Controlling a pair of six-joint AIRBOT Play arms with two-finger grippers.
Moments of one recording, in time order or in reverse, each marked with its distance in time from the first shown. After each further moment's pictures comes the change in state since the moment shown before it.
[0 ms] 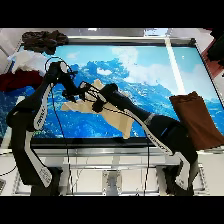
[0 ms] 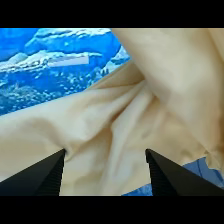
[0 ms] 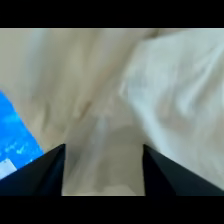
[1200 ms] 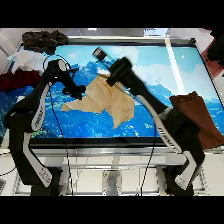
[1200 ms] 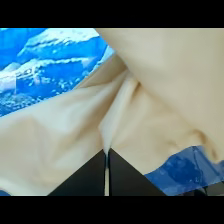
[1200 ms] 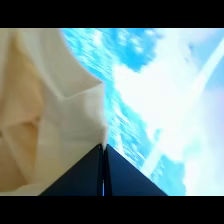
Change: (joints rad) left arm 0.003 0.053 0.001 -0.037 0.037 0.056; right arm -0.134 0.119 0.227 -0.410 0.253 0.183
